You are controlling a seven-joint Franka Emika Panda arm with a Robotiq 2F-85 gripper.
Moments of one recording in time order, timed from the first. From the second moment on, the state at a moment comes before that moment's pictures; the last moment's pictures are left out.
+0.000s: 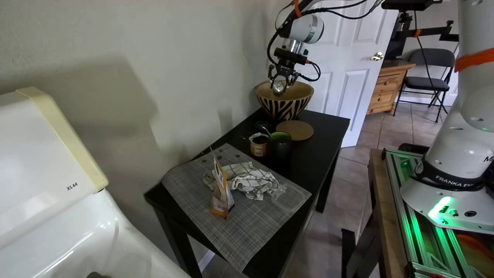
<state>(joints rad) -0.38 0.38 -0.27 -1.86 0.49 2.29 0.47</state>
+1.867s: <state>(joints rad) -0.23 -0.01 -0.25 -2.29 0.68 2.27 0.42</state>
